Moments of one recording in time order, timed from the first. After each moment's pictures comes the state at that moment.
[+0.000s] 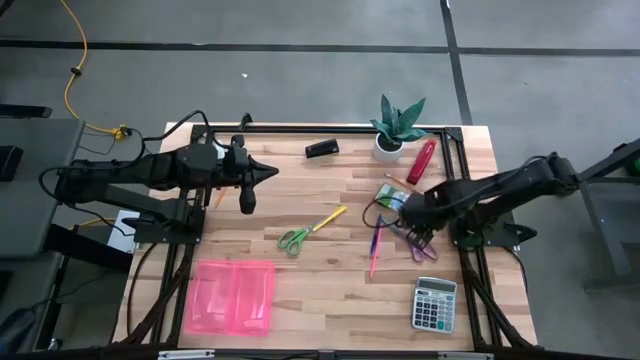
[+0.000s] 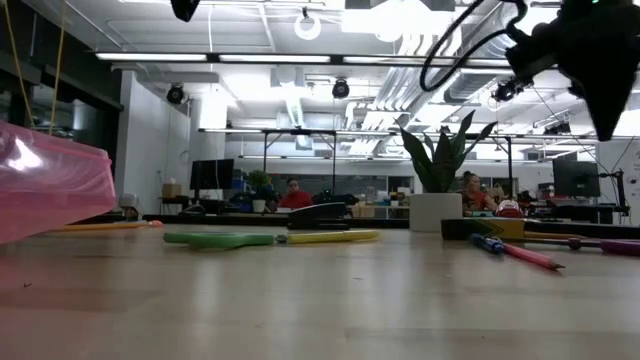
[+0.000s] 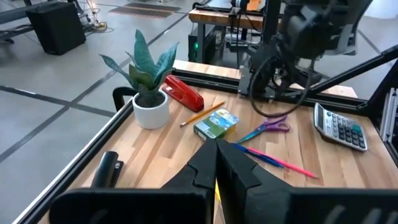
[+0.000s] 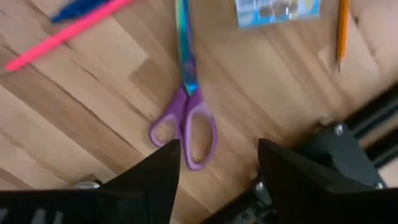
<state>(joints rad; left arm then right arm) 0.13 0.92 0.97 -0.38 -0.25 -0.10 0.22 1.23 0.97 -1.33 0.01 0.93</state>
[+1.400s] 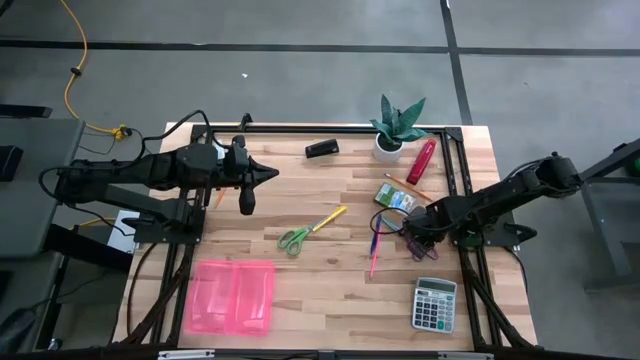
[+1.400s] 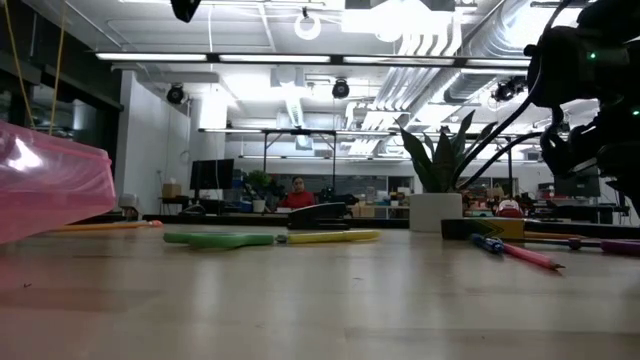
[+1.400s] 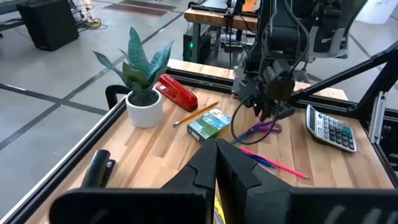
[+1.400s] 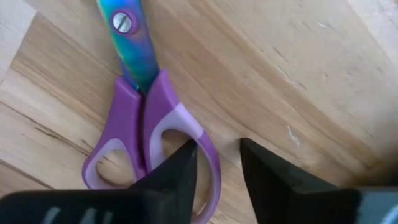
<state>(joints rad) 0.13 0.92 0.97 -0.38 -0.22 -0.13 0.21 1.22 0.45 -0.83 -0.10 1.04</state>
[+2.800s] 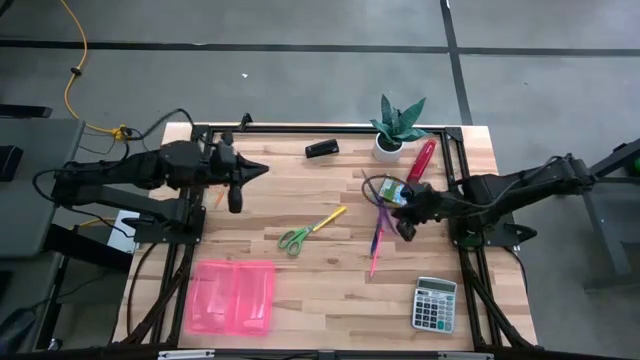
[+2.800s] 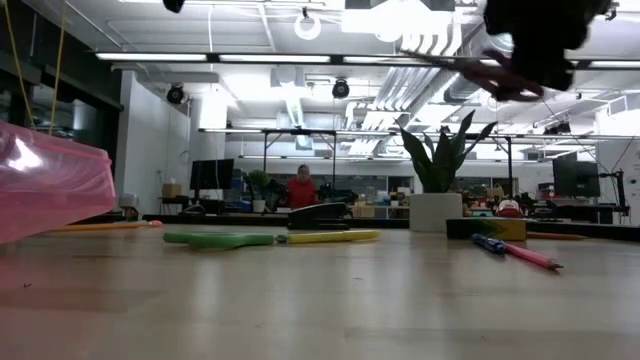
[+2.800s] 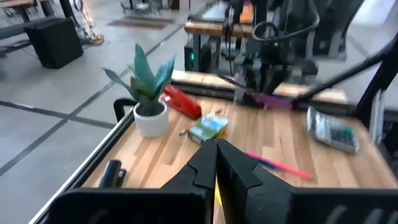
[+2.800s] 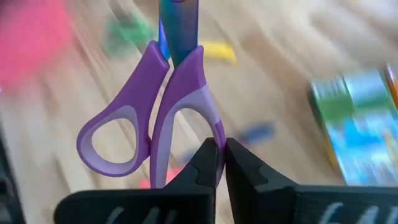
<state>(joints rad) 0.13 0.82 0.97 -0.41 -0.23 -0.08 0.22 0.97 0.83 -0.73 0.27 0.79</state>
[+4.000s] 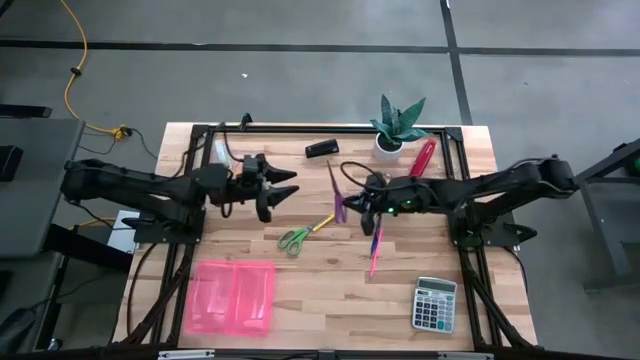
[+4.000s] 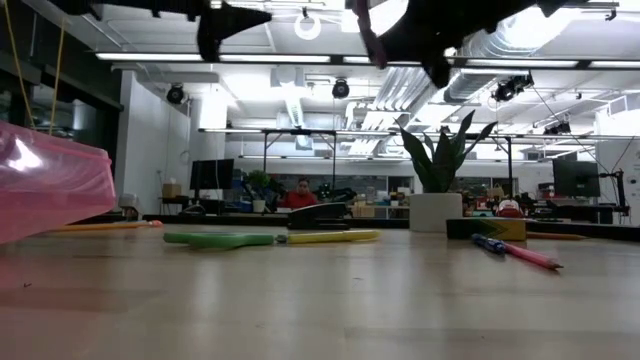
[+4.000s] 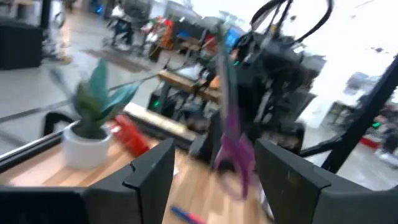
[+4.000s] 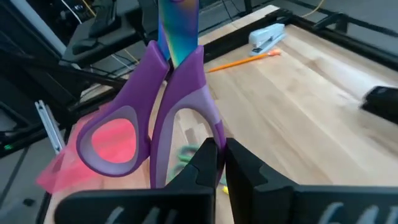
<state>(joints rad) 0.10 1.05 0.59 0.50 -0.19 -0.34 0.08 1.27 0.80 0.11 0.19 0.44</state>
